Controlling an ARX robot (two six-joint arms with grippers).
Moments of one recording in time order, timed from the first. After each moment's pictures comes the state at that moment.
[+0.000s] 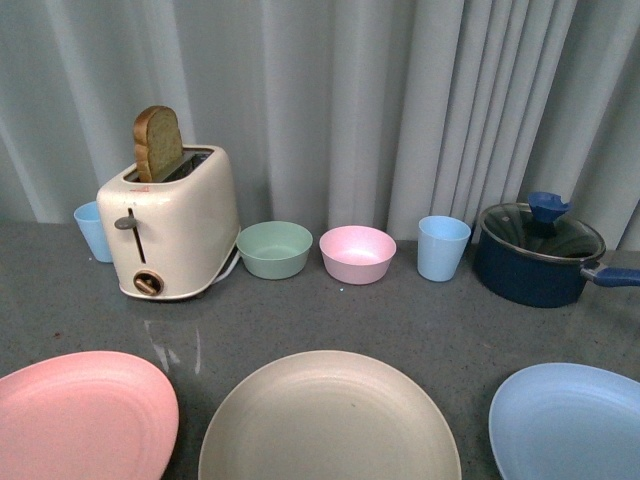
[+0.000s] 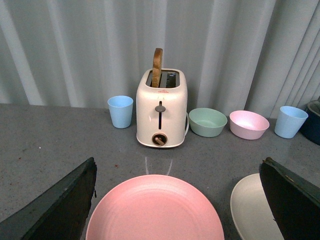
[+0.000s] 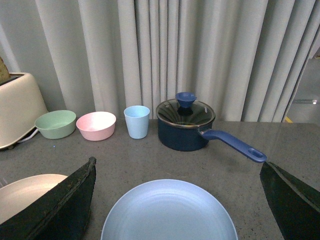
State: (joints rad) left arm 0.01 0.01 0.03 -0.02 0.03 -0.03; right arm 0.00 0.00 0.01 0.00 0.00 0.00
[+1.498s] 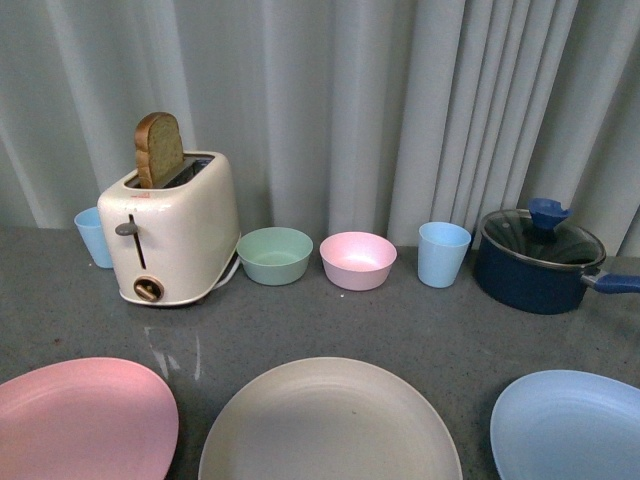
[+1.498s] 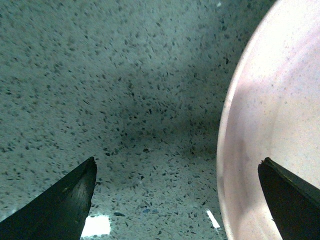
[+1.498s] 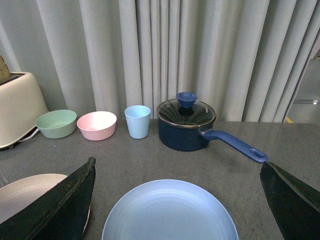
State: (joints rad) left arm 0.44 2.05 0.88 0.12 0.23 0.52; right arm 0.00 0.00 0.01 0.00 0.00 0.00
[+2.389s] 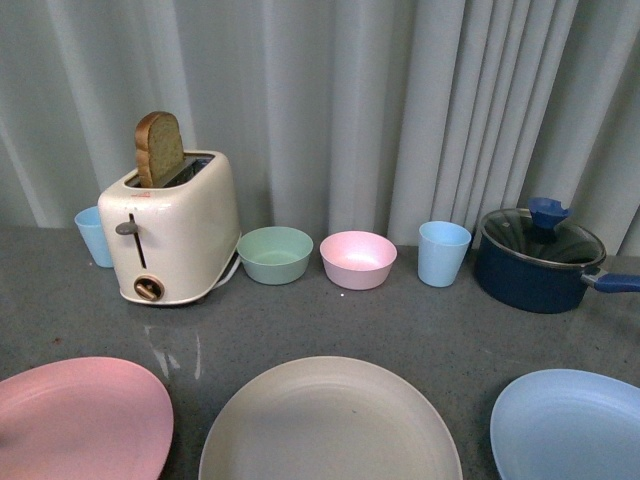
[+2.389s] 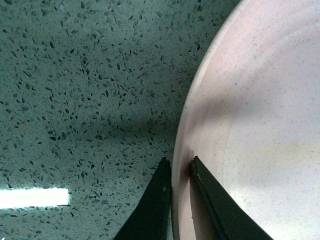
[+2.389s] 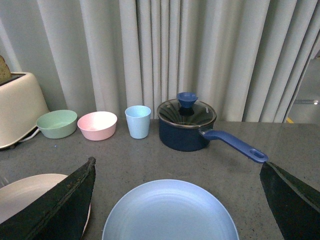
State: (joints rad) left arm 0.41 2.08 0.98 -0.09 0.25 0.37; right arm 0.00 0.00 0.01 0.00 0.00 0.00
